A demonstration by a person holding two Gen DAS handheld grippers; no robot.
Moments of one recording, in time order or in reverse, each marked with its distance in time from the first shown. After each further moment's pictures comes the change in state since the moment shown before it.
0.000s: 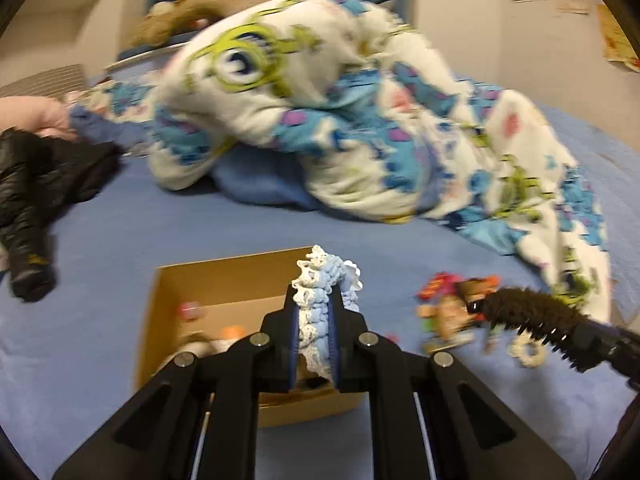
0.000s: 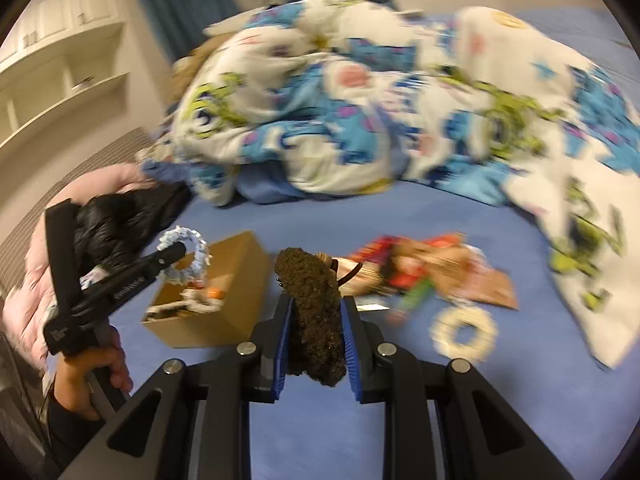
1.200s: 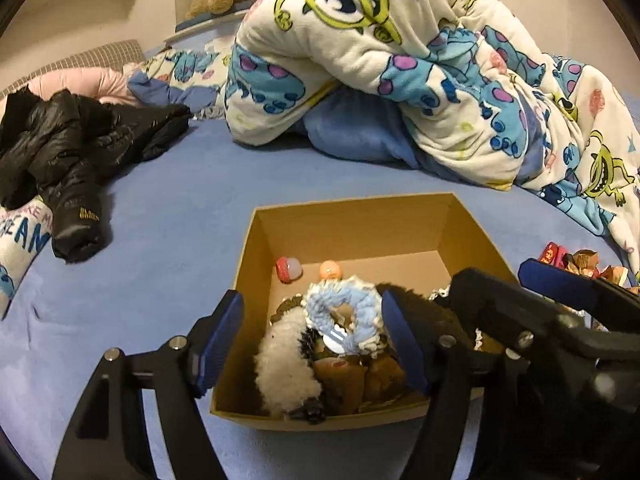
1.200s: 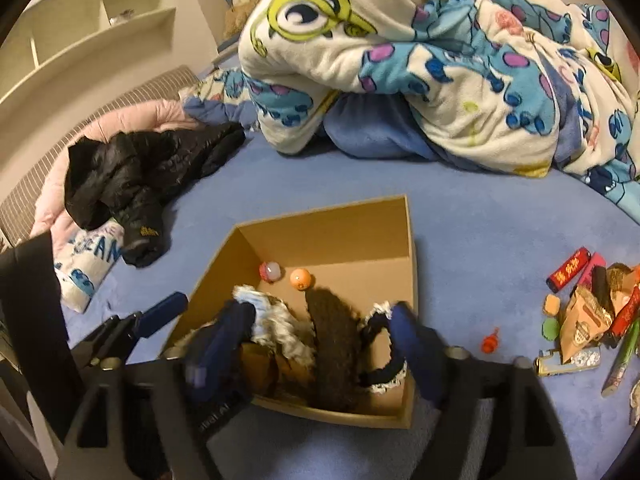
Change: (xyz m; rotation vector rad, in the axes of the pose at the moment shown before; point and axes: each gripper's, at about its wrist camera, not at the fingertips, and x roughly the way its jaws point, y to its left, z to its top) left arm 0.045 0.063 -0.040 -0.036 0.071 0.220; right arm 0.192 0.146 0.002 -0.125 0.125 0.121
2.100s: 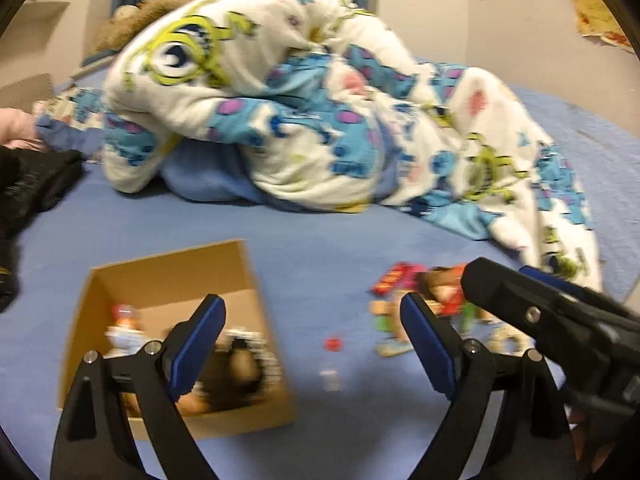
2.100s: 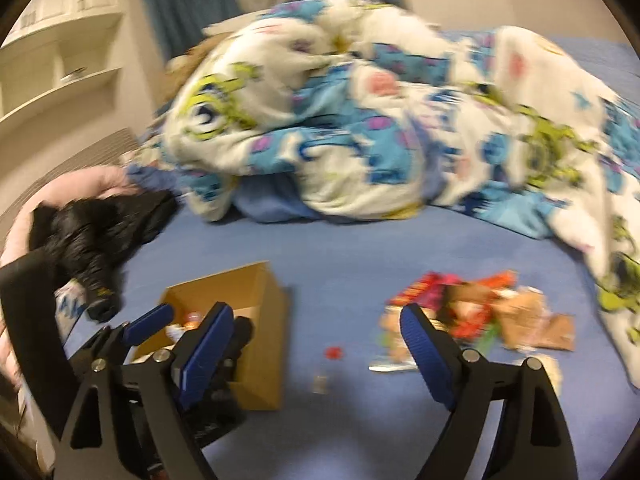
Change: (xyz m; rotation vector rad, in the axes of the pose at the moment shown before) left arm -0.048 -0.130 0.021 0.110 -0.079 -0.365; right arm -0.129 -0.085 -0.001 0.142 -0.180 -0.247
